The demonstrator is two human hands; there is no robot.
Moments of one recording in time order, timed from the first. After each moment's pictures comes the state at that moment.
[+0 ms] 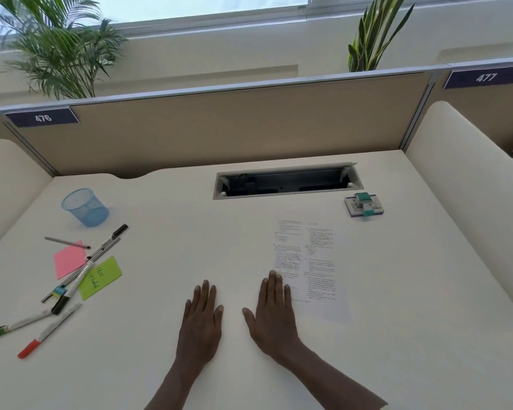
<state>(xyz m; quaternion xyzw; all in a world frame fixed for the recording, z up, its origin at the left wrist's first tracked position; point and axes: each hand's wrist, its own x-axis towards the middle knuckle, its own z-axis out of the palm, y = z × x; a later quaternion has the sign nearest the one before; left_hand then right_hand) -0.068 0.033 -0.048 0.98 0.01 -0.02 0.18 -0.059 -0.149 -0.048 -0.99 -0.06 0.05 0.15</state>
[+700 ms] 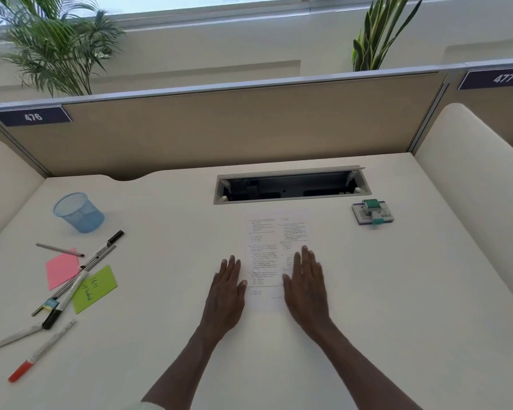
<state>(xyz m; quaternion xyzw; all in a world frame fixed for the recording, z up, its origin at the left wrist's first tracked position) 0.023 -0.007 -0.031 0.96 -0.06 -0.03 0.27 0.015 -0.207 -0.027 -0.98 0.02 -0.05 0.21</state>
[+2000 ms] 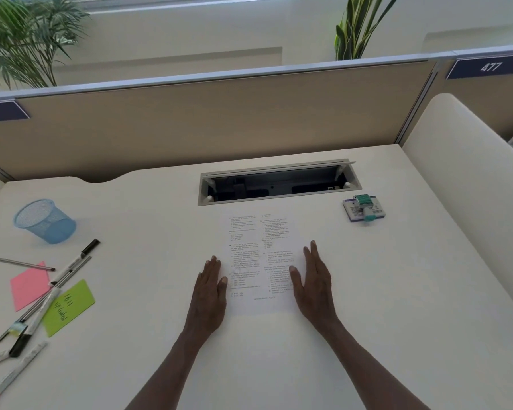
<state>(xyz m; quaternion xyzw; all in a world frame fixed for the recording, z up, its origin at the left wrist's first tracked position) 0.045 0.008 -0.045 0.94 -0.03 -0.01 0.33 0.030 -0.237 -0.045 -0.92 0.08 -0.11 0.36</state>
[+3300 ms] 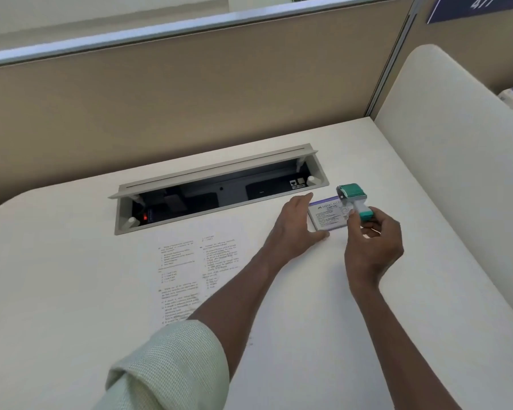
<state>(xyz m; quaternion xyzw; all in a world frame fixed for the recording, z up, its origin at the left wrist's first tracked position) 0.233 -0.299 -0.030 0.90 -0.23 -0.12 0.36 0.146 -0.408 -0.016 -0.71 0.36 -0.41 0.44</state>
